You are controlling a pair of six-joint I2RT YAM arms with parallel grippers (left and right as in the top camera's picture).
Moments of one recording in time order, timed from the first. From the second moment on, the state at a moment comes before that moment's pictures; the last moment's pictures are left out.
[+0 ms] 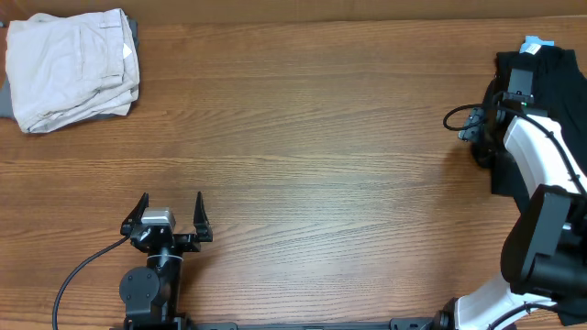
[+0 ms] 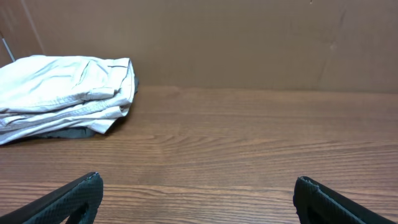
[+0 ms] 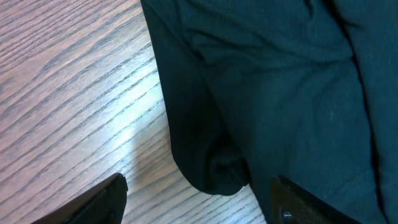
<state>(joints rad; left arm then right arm) 0.07 0.02 0.01 -0.07 0.07 -0.05 -0.22 1.84 1.29 -0.68 0.25 0.30</state>
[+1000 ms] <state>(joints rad) 0.07 0.02 0.01 -0.07 0.07 -0.05 -0.27 1.97 1.29 -0.63 0.16 0.31</state>
